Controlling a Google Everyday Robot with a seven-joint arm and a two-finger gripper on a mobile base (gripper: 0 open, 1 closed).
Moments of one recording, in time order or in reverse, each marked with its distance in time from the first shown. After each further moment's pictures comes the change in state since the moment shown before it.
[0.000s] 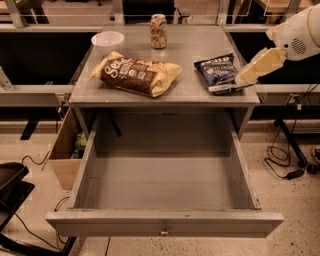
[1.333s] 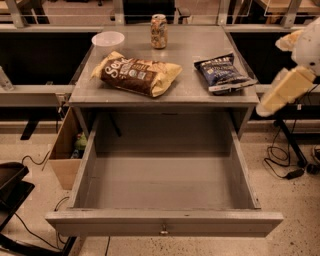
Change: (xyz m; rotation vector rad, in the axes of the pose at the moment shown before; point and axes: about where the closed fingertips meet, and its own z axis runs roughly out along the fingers) arm 0.021 0.080 -0.059 -0.066 0.192 -0.186
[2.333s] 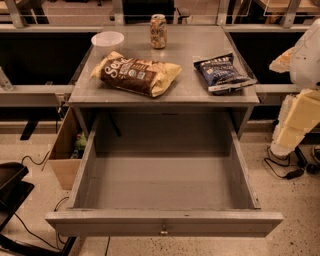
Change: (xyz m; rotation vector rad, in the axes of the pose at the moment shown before) arm 0.000 0.092 -0.037 -0.157 0.262 -0.129
